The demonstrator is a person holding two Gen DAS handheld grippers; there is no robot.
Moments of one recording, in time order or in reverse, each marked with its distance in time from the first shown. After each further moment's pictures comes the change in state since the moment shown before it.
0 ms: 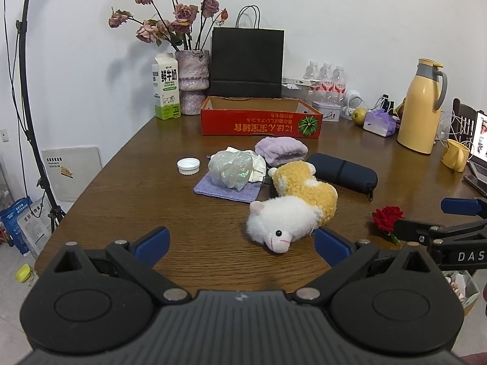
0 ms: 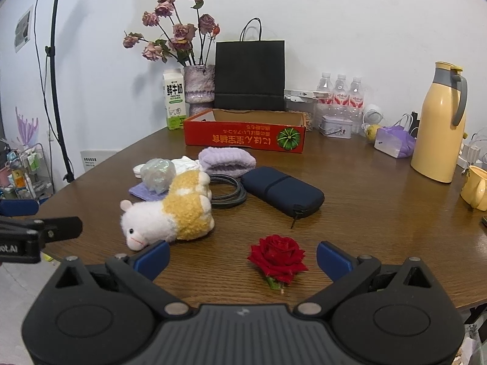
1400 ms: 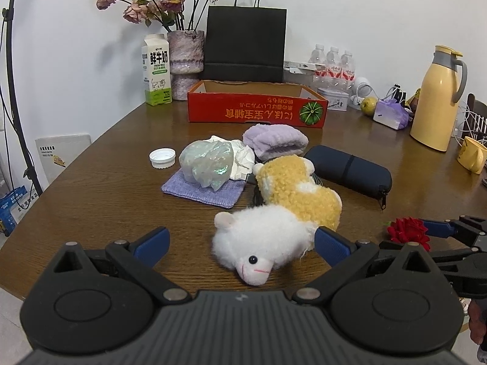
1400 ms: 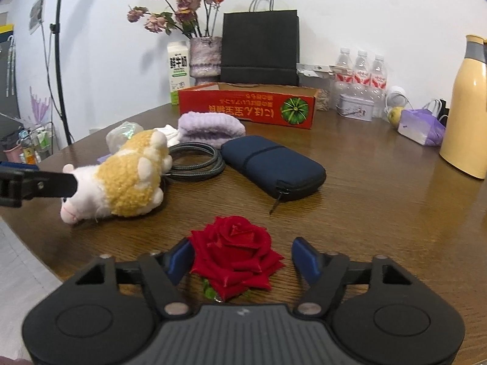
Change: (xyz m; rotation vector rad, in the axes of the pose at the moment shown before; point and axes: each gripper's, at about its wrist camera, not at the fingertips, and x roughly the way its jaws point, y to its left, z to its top) left arm 0.074 -0.032 0.010 -0.023 0.043 0.020; right arm 0.089 -0.051 -0.020 -0.064 0.046 0.099
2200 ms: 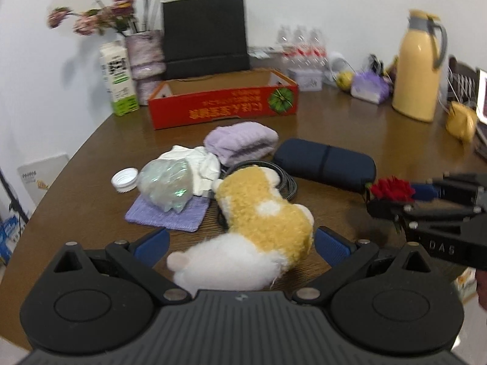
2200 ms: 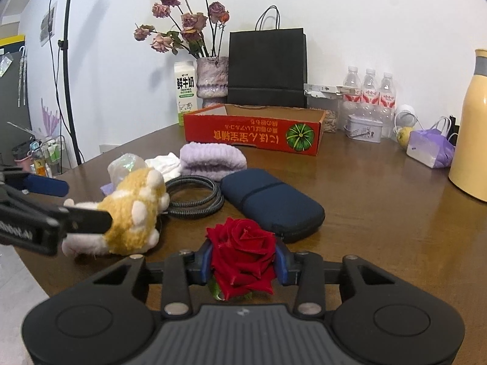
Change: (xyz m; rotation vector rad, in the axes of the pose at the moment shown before) left arm 0.032 -0.037 0.031 0.176 0.077 -0.055; right arm 0.004 -0.017 0.032 -0.010 -0.057 0.047
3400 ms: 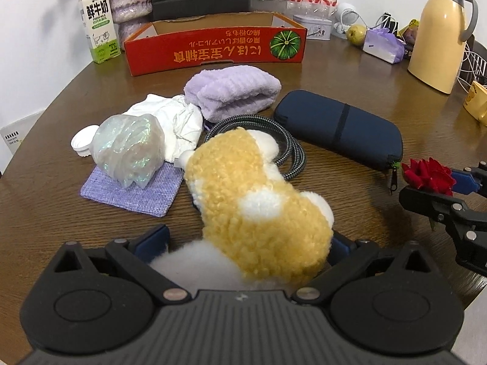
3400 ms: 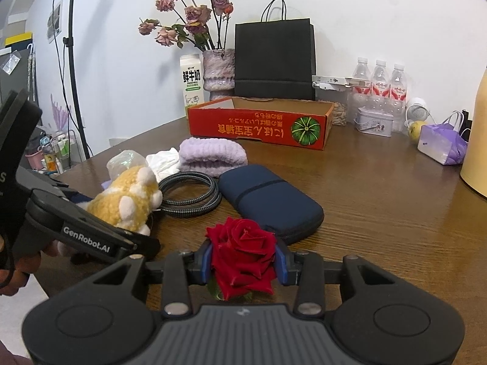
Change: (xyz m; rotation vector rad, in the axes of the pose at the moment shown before) left arm 0.071 0.000 0.005 -0.048 0.205 -0.026; right arm 0.008 -0.019 0.003 0.000 0.036 0.051
